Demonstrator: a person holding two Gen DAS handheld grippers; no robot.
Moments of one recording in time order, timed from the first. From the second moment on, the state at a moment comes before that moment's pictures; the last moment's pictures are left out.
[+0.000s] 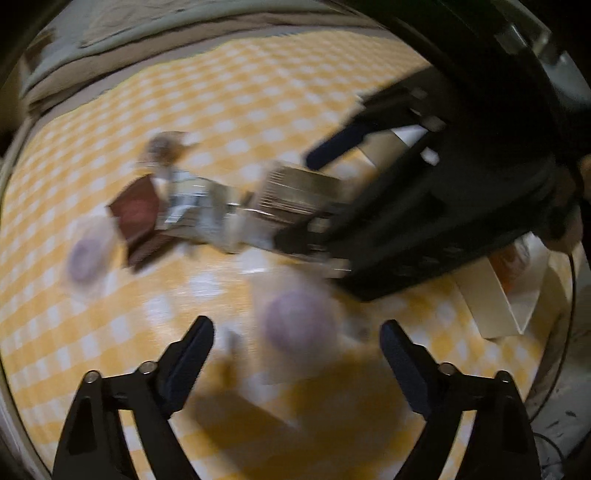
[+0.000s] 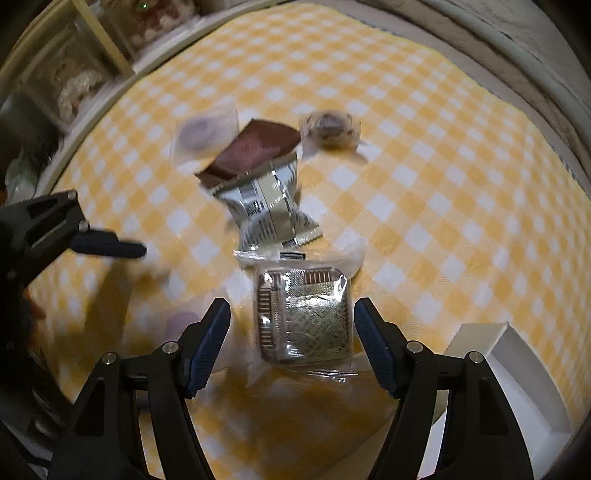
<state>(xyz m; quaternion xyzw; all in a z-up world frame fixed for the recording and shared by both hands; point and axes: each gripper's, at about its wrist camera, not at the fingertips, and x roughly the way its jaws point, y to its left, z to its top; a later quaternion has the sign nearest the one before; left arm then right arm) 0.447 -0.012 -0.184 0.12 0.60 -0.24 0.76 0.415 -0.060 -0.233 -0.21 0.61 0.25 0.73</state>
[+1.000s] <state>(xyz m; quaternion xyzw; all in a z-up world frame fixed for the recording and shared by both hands) 0.432 -0.042 -0.212 0.16 0.60 -0.19 0.76 0.439 -0.092 -0.222 -0.15 0.60 0.19 0.76</state>
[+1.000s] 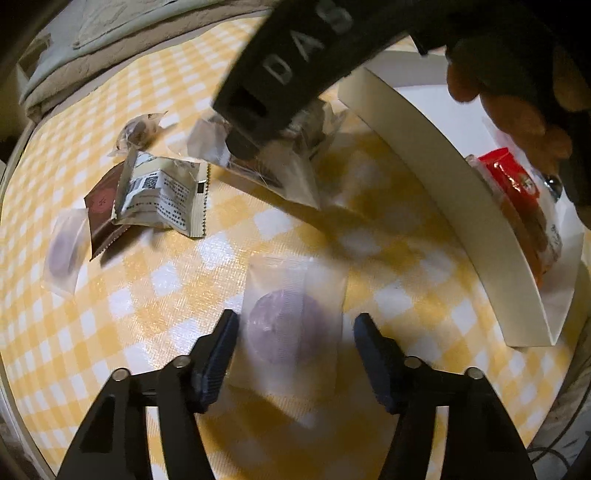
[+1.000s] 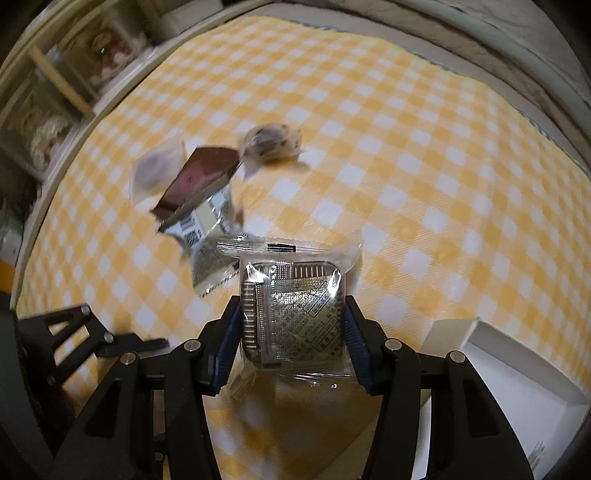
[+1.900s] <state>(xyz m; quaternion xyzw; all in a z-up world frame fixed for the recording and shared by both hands) 0.412 0.005 -0.077 -0.01 0.47 -0.10 0.88 0.384 -0.148 -0.084 -0.07 0.45 0.12 0.88</state>
